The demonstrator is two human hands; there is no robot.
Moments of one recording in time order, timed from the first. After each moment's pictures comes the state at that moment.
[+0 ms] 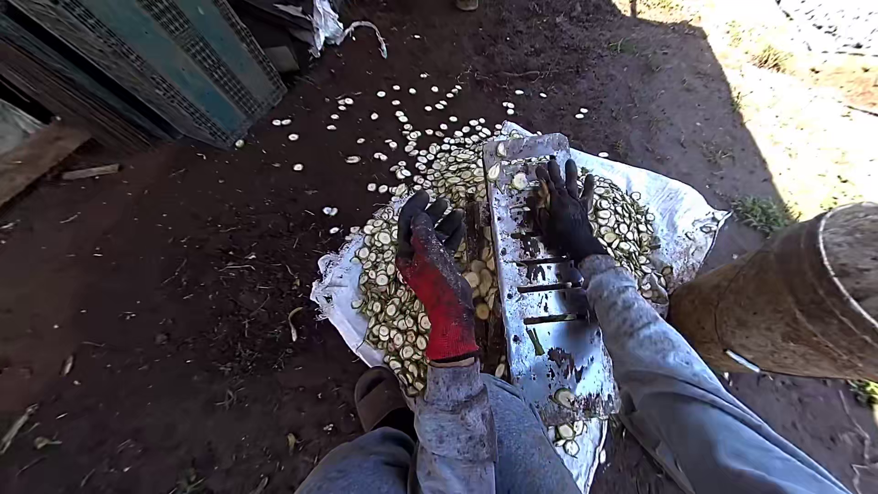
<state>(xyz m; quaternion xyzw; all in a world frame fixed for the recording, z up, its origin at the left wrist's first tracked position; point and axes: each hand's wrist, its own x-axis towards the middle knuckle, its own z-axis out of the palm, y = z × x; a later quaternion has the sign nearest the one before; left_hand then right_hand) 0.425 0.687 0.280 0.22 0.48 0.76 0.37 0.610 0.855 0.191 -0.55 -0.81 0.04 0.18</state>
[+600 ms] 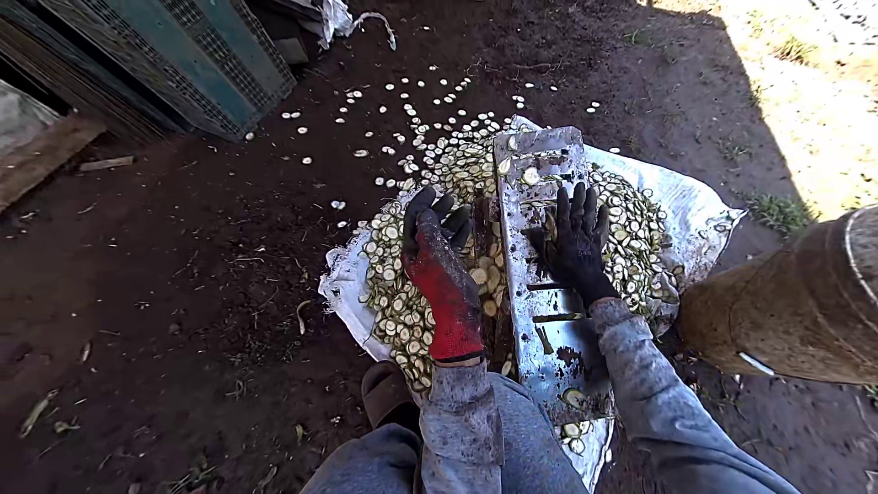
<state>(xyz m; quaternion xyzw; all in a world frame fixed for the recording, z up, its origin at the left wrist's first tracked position) 0.420 0.681 0.278 0.21 0.48 0.76 0.38 0.610 0.793 0.167 -0.58 -0.80 -0.02 0.19</state>
